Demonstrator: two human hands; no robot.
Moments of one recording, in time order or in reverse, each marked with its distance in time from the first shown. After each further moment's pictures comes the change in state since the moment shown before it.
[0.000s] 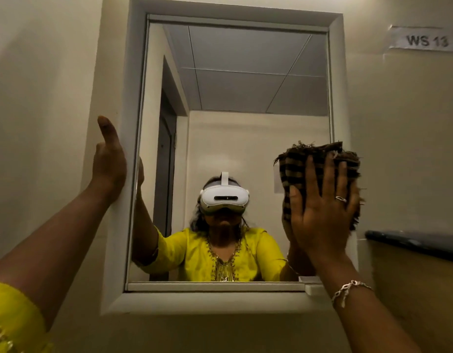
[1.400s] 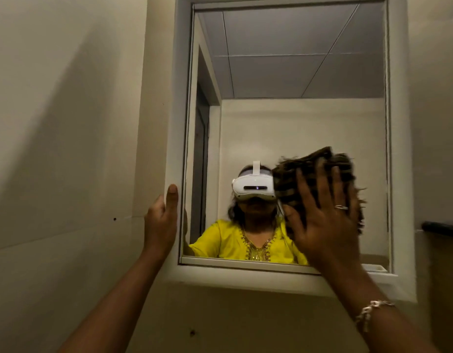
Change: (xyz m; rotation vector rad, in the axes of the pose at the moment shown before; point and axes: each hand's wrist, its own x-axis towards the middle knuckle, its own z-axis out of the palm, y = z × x) left_hand -0.098 -0.070 -0.027 0.100 -0.058 -0.037; right_hand -0.048 -0.046 -0.003 0.065 -0.123 -0.265
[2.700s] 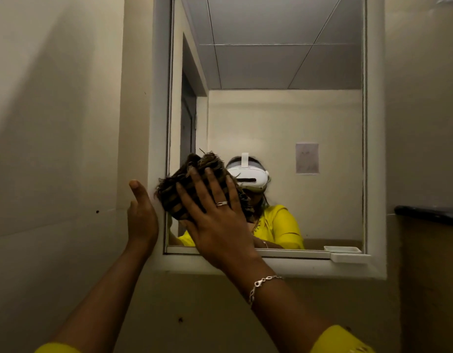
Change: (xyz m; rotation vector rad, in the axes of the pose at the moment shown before) left_hand -0.014 0.020 0.001 -0.149 0.034 -0.178; right_hand 0.000 -0.115 0.015 0.095 -0.088 -0.351
